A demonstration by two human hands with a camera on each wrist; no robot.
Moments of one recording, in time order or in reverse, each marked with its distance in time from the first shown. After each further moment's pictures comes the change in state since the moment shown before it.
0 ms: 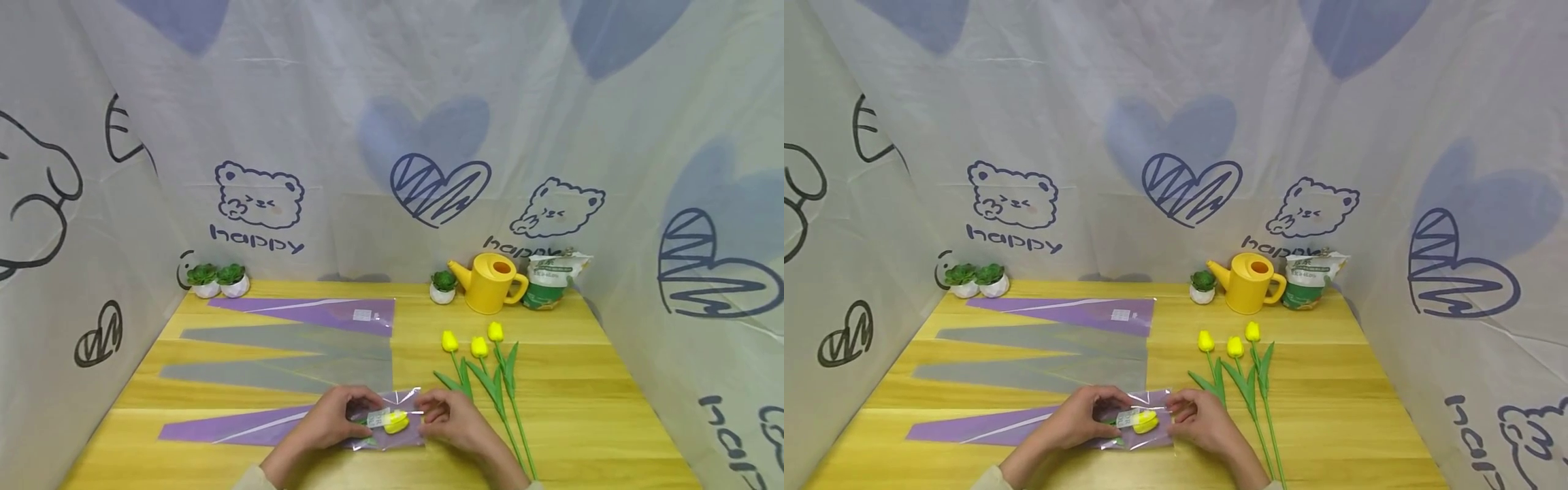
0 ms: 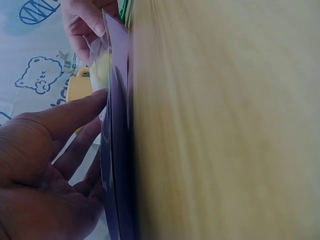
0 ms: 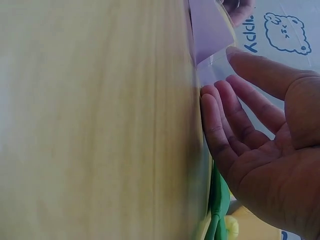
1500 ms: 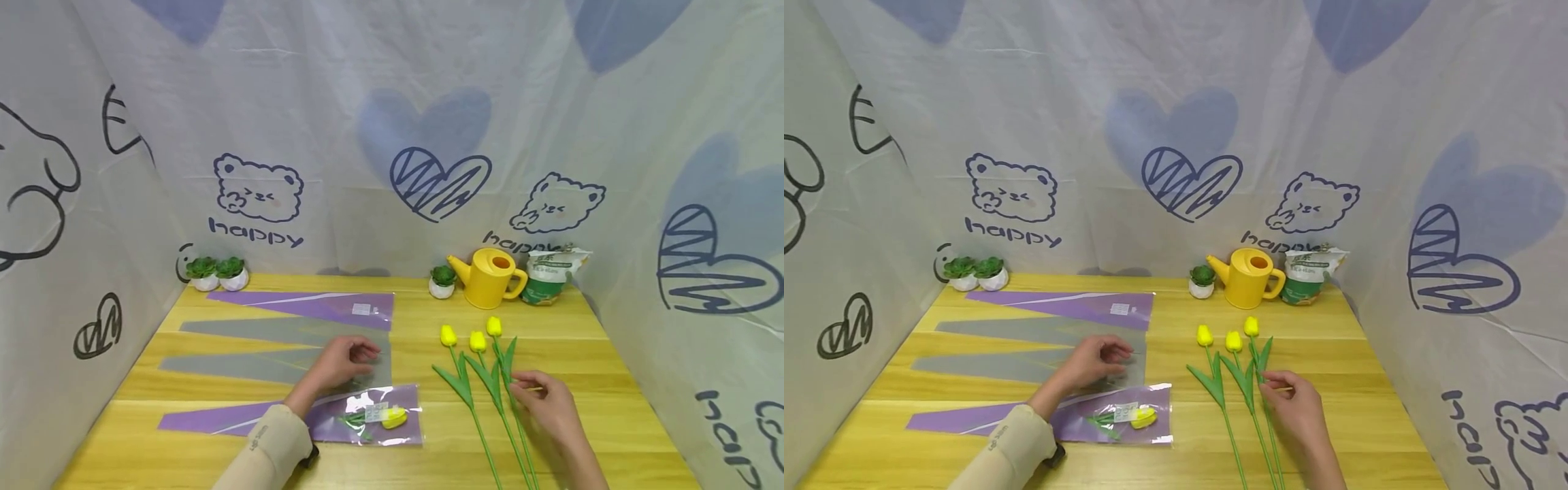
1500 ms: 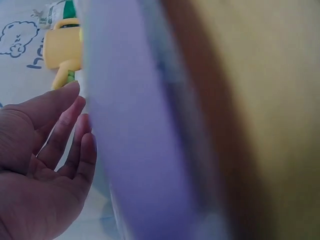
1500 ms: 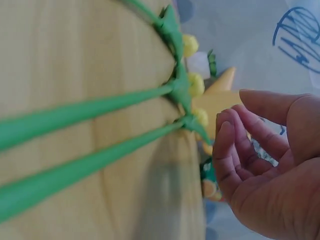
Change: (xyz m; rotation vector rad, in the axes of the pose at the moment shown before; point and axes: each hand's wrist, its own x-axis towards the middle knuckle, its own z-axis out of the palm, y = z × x) left_hand 0.060 -0.015 -0.030 -0.013 0.115 -0.045; right_hand -0.065 0.010 -0.105 -0.136 0.490 0.314
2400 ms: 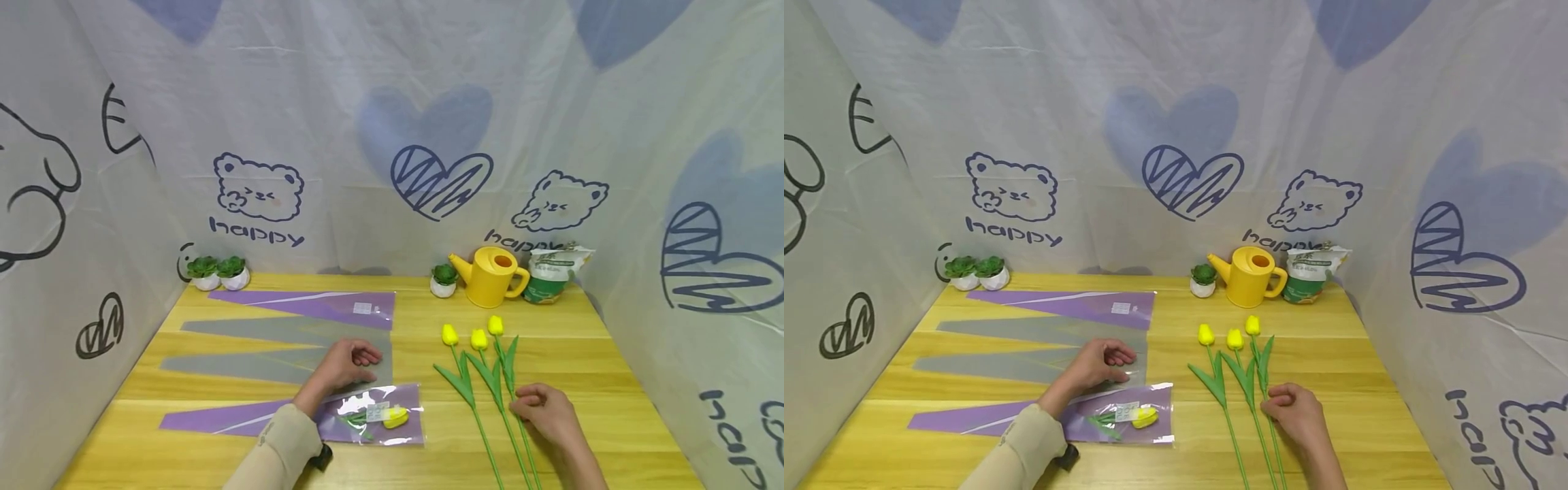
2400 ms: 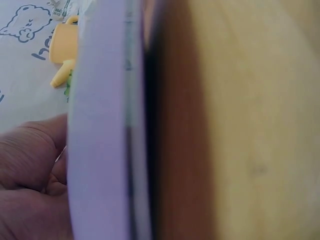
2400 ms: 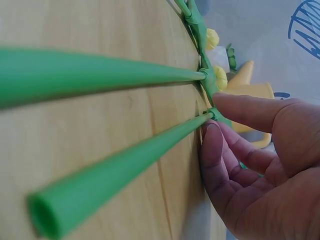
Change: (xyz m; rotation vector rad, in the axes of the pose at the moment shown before) left_hand 0.004 -0.018 0.011 -0.073 0.021 -0.087; right_hand 0.004 0.025 0.003 -0.095 -0.054 0.071
